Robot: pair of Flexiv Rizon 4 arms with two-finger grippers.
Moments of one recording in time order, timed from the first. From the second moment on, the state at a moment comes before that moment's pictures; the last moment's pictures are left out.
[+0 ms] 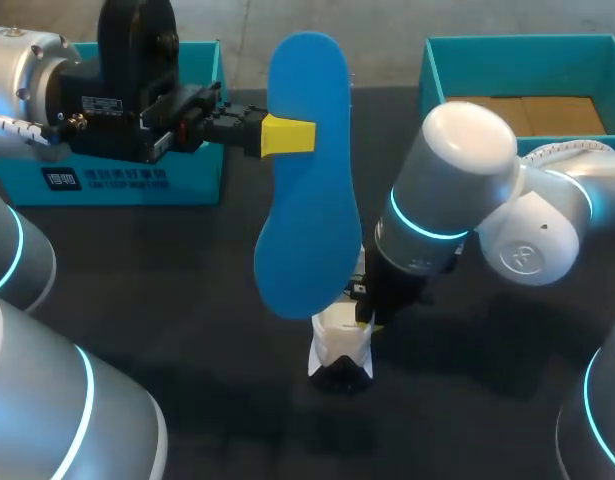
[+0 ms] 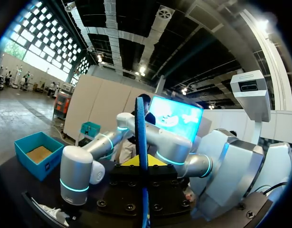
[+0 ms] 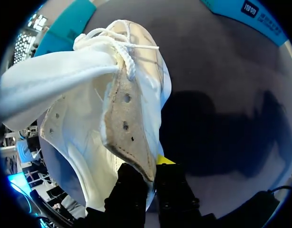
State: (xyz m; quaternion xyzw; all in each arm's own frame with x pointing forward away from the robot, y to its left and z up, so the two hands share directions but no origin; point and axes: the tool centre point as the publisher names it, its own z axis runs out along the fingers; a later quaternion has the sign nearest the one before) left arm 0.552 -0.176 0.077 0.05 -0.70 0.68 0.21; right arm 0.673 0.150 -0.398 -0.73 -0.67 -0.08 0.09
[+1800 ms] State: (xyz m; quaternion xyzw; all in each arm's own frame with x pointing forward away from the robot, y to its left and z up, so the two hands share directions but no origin) left arm 0.552 -0.176 0.077 0.05 -0.70 0.68 0.21; right arm 0.687 0.107 -0.288 -0.69 -0.63 -0.27 0.24
